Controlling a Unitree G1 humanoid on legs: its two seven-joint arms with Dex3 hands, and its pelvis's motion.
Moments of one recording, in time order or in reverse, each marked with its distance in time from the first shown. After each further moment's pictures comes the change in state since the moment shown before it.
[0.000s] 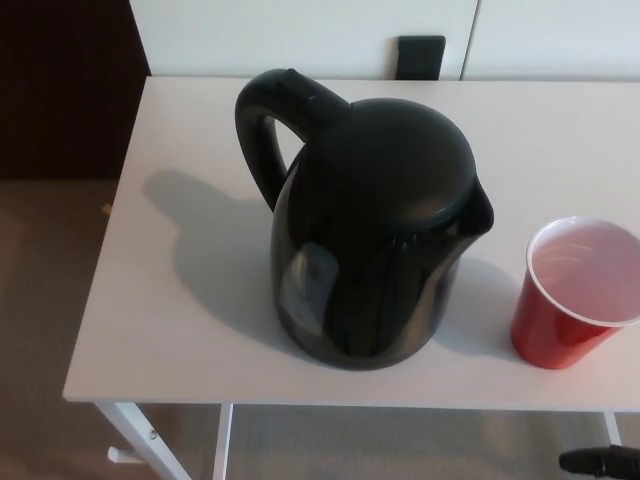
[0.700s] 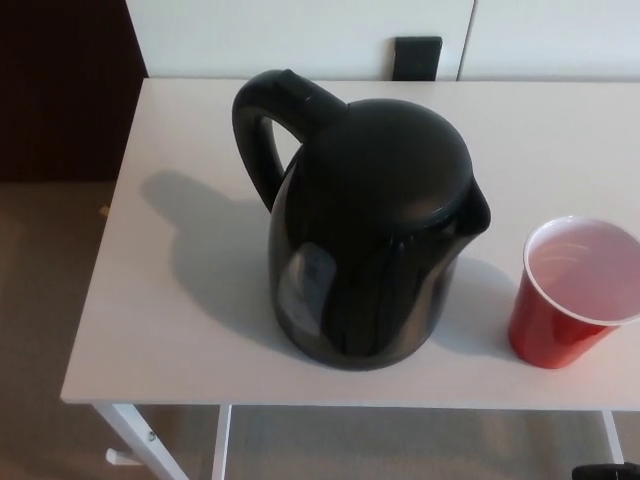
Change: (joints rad) left_arm 0.041 -0.038 -0.181 0.413 0.107 -0.326 0.180; right_arm 0.023 0.002 -0.050 0.010 0.017 -0.002 -0.002
